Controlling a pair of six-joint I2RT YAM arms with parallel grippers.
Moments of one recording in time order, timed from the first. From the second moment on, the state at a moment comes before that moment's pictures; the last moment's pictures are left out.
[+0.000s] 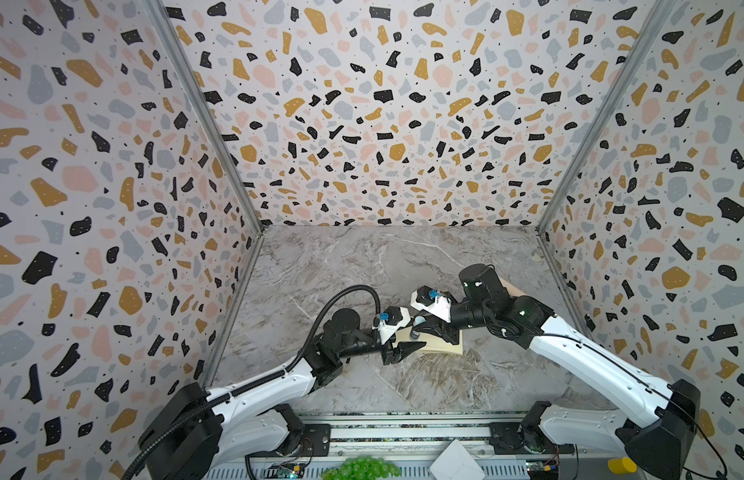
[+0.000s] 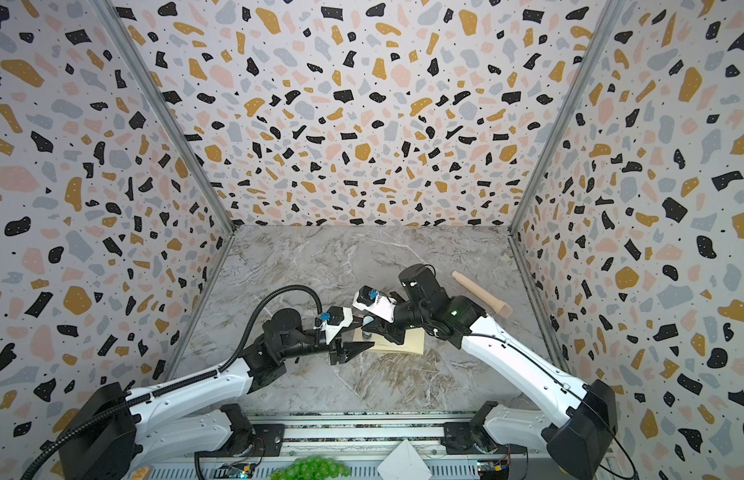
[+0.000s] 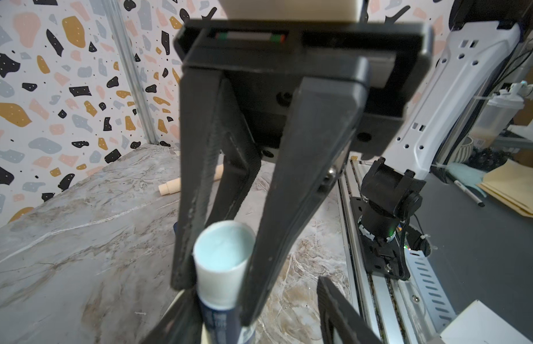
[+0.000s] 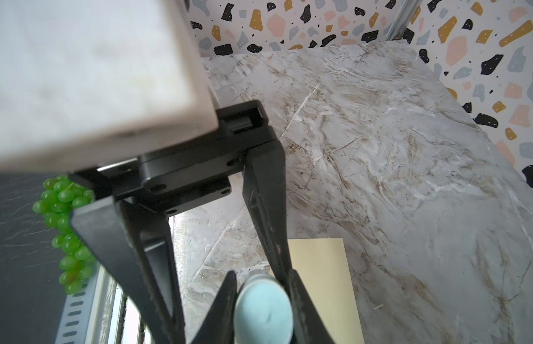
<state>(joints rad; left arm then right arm) -0.80 1.12 0.50 0.48 0.58 0.07 0.77 1.19 1.10 -0.59 -0.56 -0.45</state>
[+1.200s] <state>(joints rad) -0.79 1.04 0.47 0.68 0.02 -0.41 0.77 0.87 0.67 -0.05 -0.33 -0.35</state>
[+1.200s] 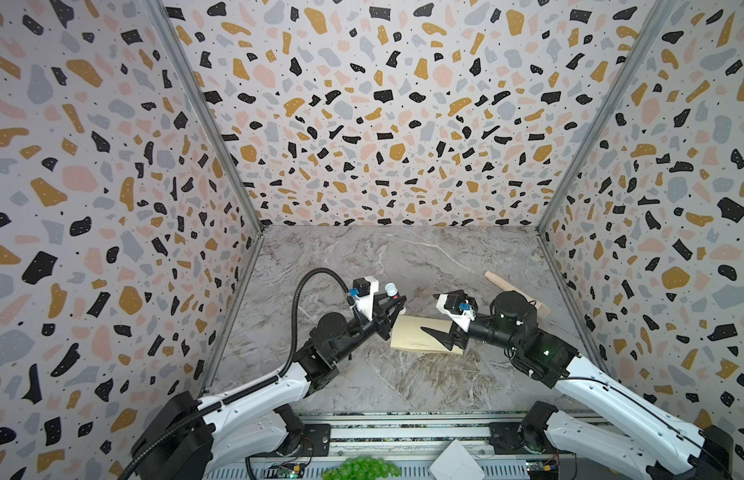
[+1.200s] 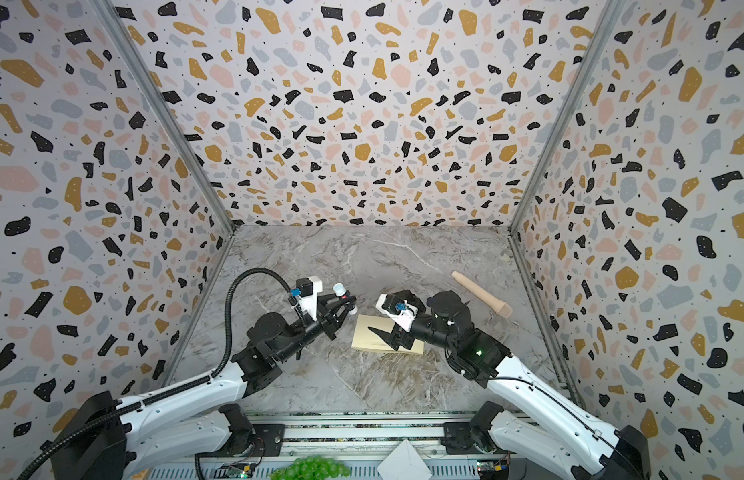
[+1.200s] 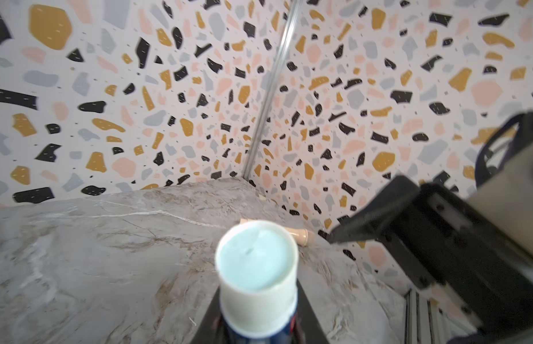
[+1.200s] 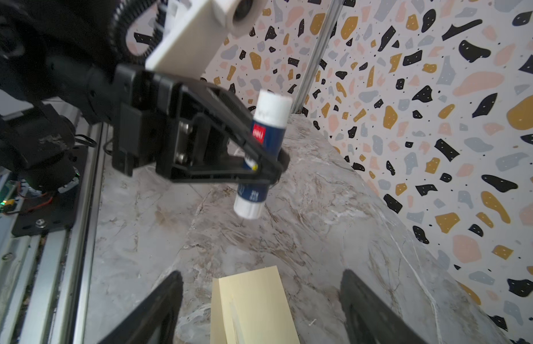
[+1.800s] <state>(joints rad) -0.79 1.09 0.50 0.62 -0.16 -0.93 1.00 1.08 0.42 0.80 0.00 -0.40</state>
